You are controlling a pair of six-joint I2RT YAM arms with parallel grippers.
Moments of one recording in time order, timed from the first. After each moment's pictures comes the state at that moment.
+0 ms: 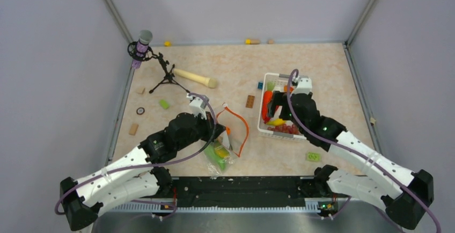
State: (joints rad) left arm -0.91 0.77 0.64 -0.26 -0.09 -0.65; right arm 0.76 0.91 0.75 -0.32 0.42 0.48
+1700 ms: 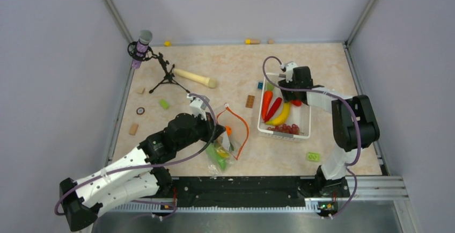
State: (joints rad) left arm -0.91 0.75 0.63 -0.26 -0.07 -0.63; right arm 0.21 1.74 0.97 -0.03 0.03 -0.21
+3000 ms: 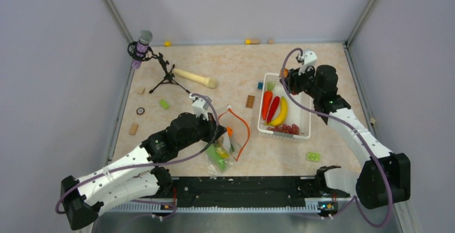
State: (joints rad) left arm -0.91 0.78 0.63 -0.25 -0.06 -0.63; right arm 0.21 1.20 0.84 0.06 -0.27 -0.08
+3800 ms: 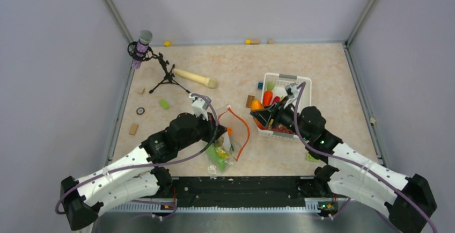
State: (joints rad) left arm -0.91 0.78 0.63 -0.24 -0.05 -0.62; right arm 0.68 0.83 0.49 0.28 -0.15 0.53
